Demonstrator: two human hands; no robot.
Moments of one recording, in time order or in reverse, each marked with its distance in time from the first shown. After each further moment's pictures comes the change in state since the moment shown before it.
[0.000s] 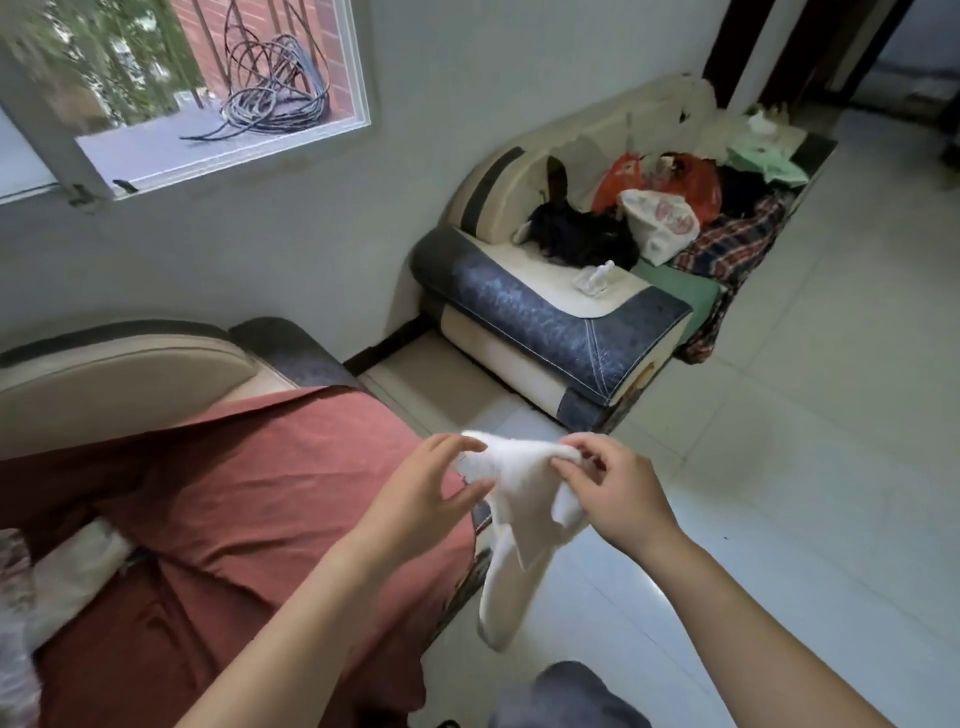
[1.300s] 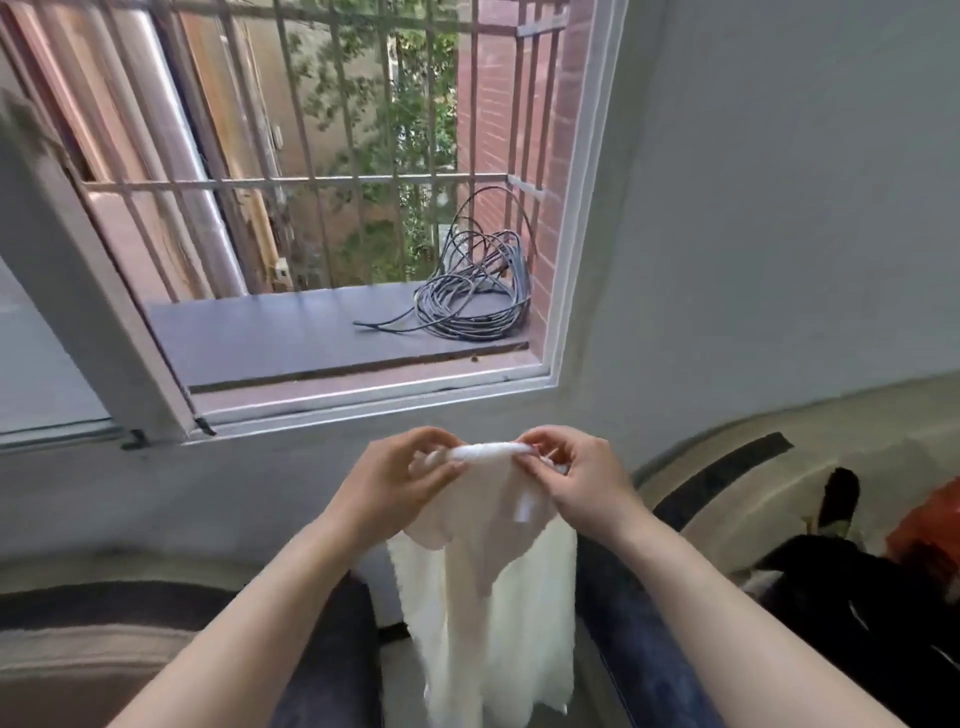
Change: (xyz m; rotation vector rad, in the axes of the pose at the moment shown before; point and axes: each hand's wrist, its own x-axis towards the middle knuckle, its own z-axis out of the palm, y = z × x) left_hand 0.566 -0.245 -0.341 -0.012 0.586 -0.328; right_hand 0.776 -0.232 0.168 0.073 -0.365 -0.624
